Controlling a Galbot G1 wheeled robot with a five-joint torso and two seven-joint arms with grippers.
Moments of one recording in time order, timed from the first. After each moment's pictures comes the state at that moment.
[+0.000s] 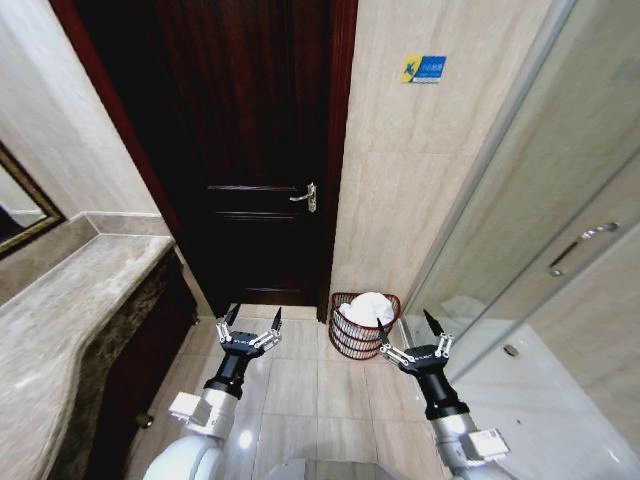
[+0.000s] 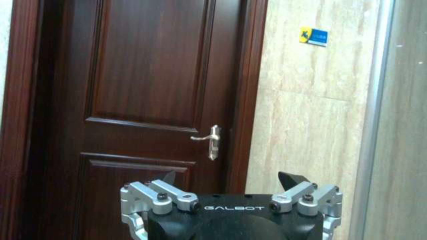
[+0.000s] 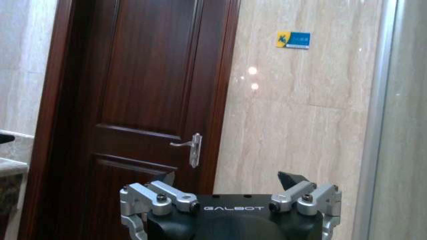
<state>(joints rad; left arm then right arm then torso) 1.86 -1.60 -0.55 -2.43 -0.11 0.00 0.22 -1.93 1.61 0.56 2.44 -0.11 0.17 -0.22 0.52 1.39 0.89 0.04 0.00</state>
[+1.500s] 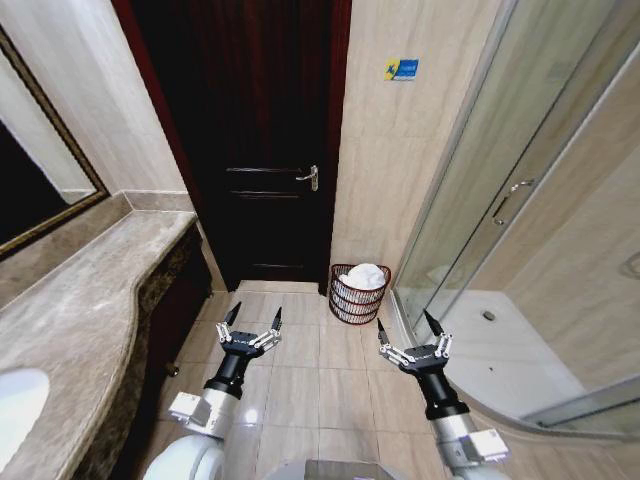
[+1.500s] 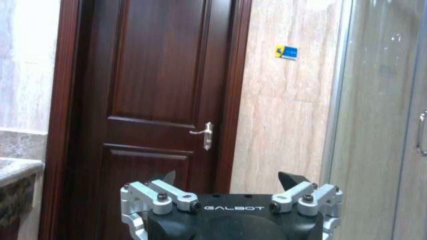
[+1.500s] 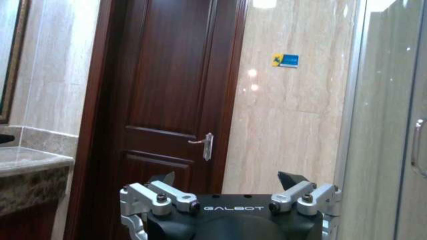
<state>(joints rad) 1.86 -1.60 -0.55 -2.43 -0.11 0.00 0.22 -1.93 1.61 0.56 2.44 -0.11 0.17 -0.22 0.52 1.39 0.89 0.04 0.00</state>
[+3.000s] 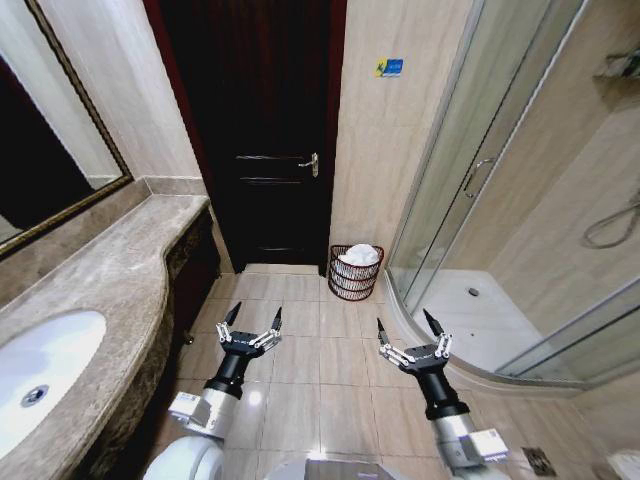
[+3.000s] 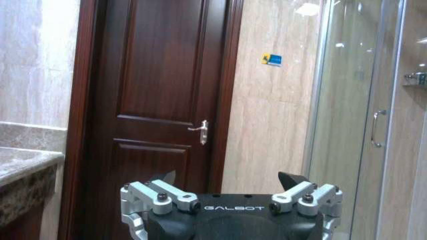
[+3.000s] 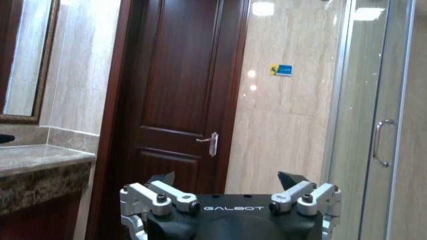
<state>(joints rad) 1.86 -1.60 -0.55 -2.43 -0.11 0.00 0.22 -1.93 1.61 0.56 2.44 -0.11 0.17 -0.22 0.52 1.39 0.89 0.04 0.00</state>
